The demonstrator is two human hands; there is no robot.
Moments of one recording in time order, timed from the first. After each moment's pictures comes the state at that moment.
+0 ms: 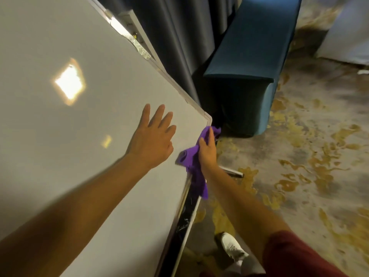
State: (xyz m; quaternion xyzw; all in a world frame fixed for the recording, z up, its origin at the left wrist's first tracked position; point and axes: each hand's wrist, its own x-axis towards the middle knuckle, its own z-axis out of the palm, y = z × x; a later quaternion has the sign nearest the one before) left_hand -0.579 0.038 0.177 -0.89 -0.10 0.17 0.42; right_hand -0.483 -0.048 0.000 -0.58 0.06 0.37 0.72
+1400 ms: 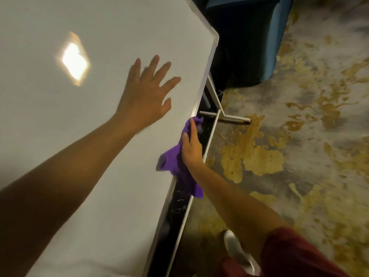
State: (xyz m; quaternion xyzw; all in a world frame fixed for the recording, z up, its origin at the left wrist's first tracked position) left_hand -0.750 -0.047 0.183 -0.94 -0.08 0.07 0.31; right_hand -0.770 -0.160 -0.006 -0.65 -0.02 0.39 0.65
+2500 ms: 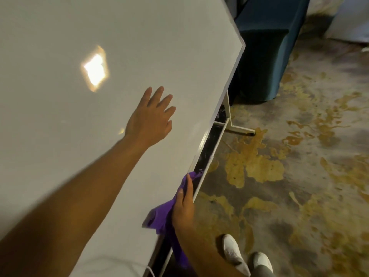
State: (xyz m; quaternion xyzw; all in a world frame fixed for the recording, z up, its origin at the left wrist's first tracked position) left_hand -0.990 -0.098 0.194 -0.91 -0.11 0.09 0.40; right_hand -1.085 -0.273 0.016 -0.71 -0.04 0.40 0.58
